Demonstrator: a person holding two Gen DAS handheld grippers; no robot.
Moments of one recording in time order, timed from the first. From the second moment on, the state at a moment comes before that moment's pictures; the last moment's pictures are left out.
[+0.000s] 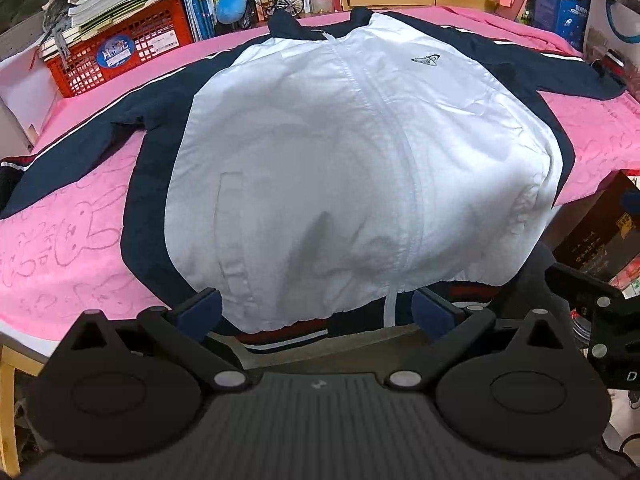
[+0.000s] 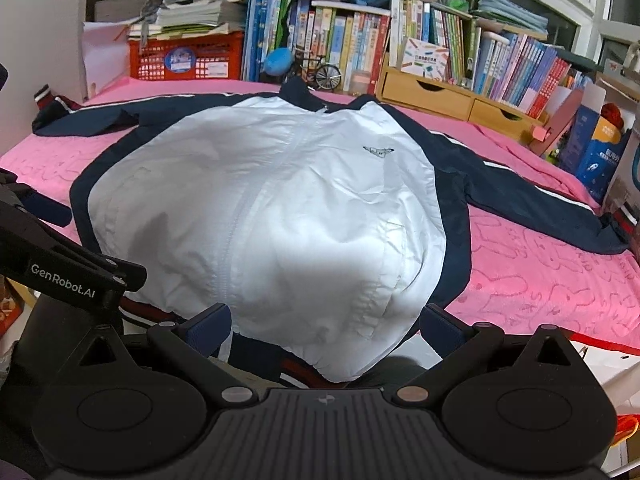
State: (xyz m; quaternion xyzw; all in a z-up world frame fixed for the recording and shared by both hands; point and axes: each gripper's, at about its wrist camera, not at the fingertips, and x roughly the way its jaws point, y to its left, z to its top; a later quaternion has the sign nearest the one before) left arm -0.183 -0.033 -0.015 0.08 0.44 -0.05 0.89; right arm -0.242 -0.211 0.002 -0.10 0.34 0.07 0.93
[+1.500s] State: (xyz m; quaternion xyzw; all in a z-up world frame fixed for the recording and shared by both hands) left arm 0.006 0.024 -0.033 -0.01 0.38 0.04 0.92; right arm 0.032 -0.344 0.042 -0.04 0.13 -0.01 0.99
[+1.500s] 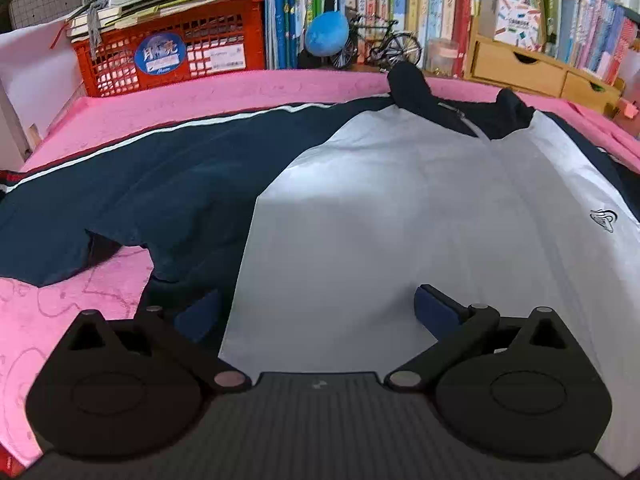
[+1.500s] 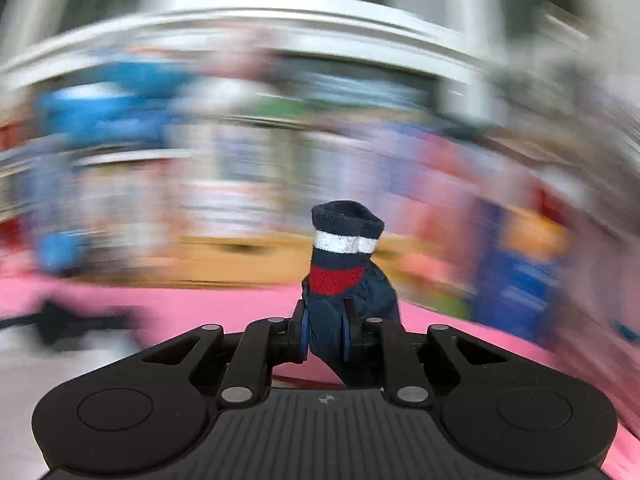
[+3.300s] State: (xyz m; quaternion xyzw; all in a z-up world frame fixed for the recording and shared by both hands) left arm 0.086 0.012 -0.036 0.09 0.30 0.09 0.94; right arm 0.046 -0.356 -0.016 0.02 0.32 -0.08 0.94
